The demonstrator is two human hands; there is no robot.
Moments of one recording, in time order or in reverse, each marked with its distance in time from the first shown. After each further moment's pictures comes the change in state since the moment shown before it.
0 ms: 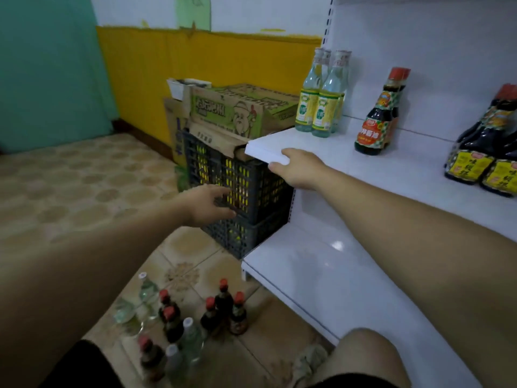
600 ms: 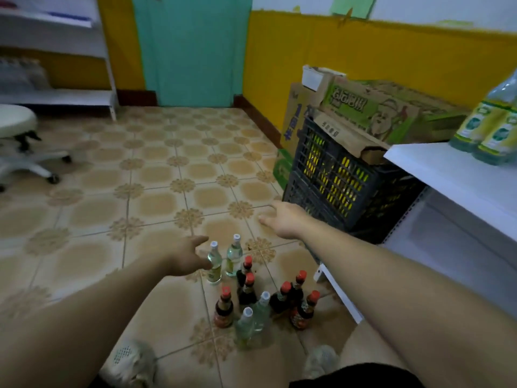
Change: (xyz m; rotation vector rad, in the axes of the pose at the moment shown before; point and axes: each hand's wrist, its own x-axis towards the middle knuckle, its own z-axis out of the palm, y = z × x) left_hand -0.181 -0.208 0.100 -0.368 -0.028 -0.608; right_hand -0.020 -0.195 0.197 -0.041 -0.432 -0.290
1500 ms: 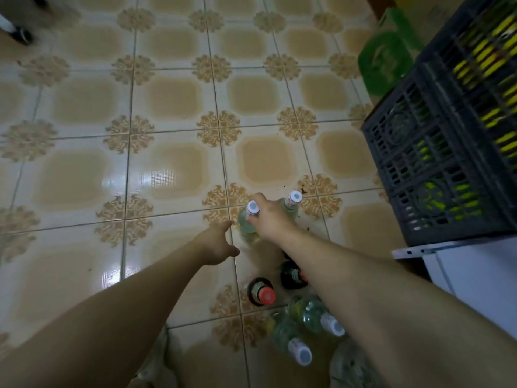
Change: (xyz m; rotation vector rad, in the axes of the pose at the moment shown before) left_hand 0.284 -0.161 0.136 -0.248 -0.245 -0.344; right_hand 0.293 -0.020 0.284 0.121 -0.414 -0.102
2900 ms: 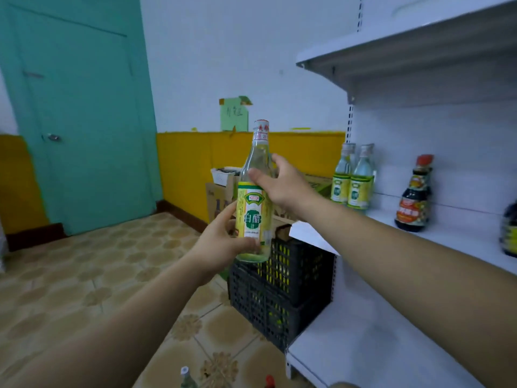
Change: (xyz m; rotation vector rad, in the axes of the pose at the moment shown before) left_hand -0.476 0.318 -0.058 -0.467 0.015 1.246; right_hand -0.574 -0.072 -0.311 0.483 1.215 -0.350
